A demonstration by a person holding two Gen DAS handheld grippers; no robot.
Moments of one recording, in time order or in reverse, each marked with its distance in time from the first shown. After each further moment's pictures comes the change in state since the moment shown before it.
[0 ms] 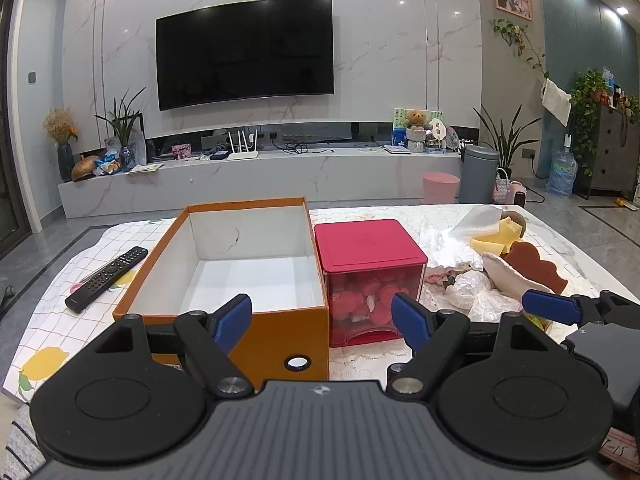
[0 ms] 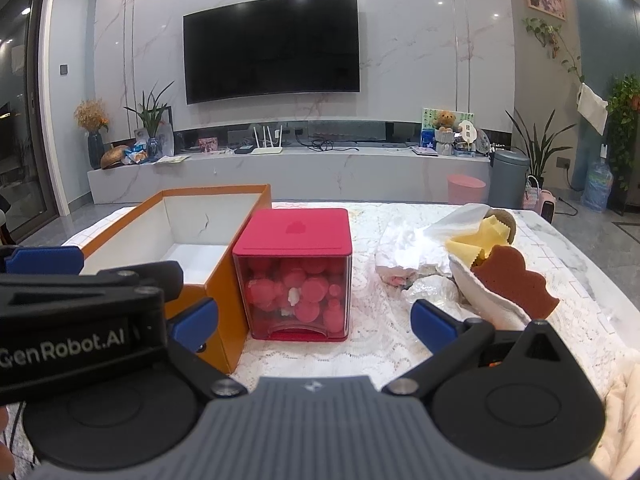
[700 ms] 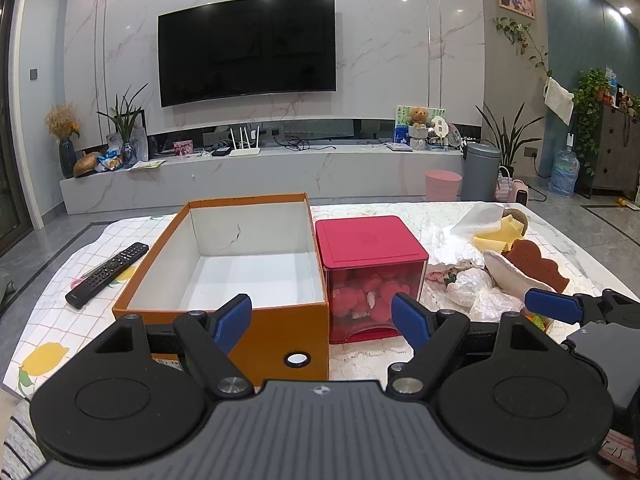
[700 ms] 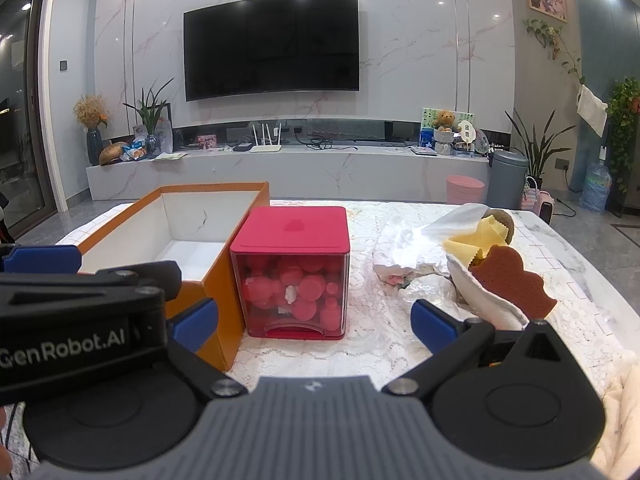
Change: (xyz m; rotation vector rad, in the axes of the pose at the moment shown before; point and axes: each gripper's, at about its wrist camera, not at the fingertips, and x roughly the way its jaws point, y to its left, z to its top) left arm 0.001 -0.001 -0.006 -0.009 0.009 0.004; right arm 0.001 0.001 -0.001 -0.010 0.007 -0.009
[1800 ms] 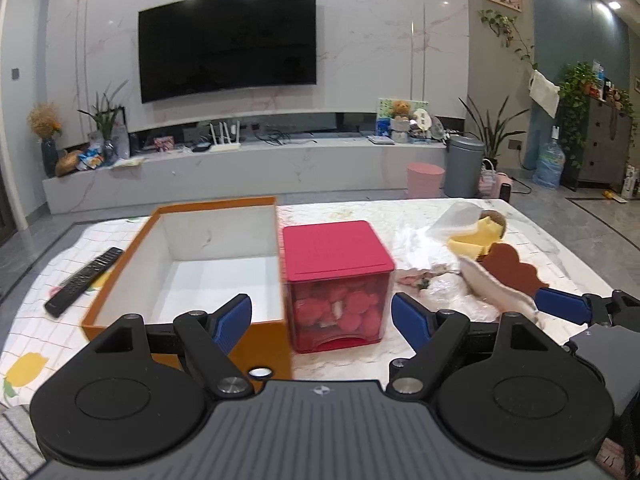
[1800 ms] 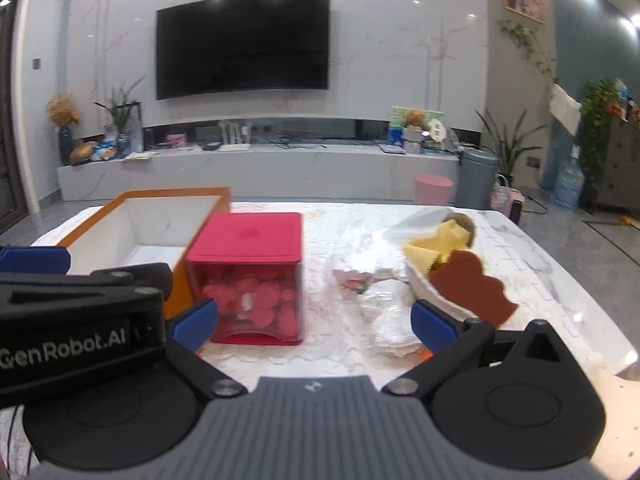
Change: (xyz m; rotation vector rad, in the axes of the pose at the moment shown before) left arm 0.006 -0.022 0.031 0.006 0.045 -0.062; right arm -0.003 -0.023 0.014 0.015 0.015 -0.109
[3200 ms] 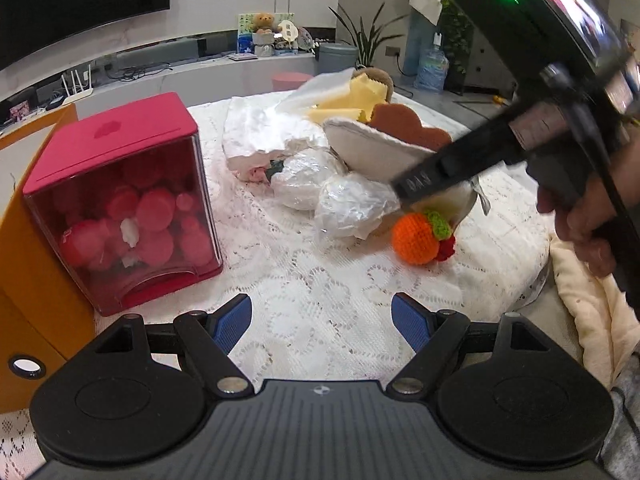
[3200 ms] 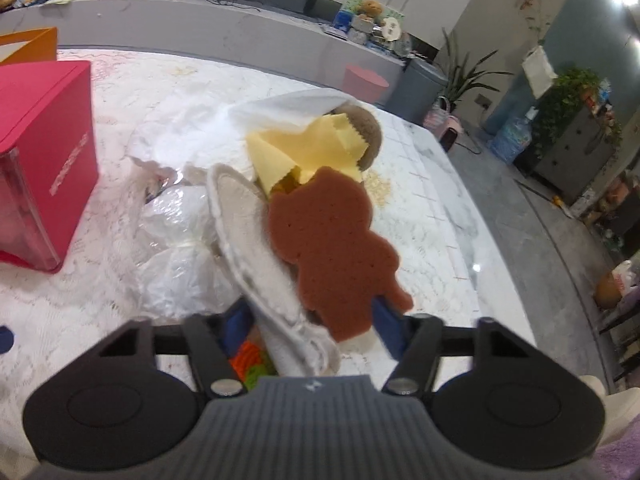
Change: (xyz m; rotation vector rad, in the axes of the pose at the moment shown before) left arm 0.113 -0.062 -0.059 0.178 0.214 -0.364; right arm 0.159 -0.109 0.009 -0.223 0.398 -0.255
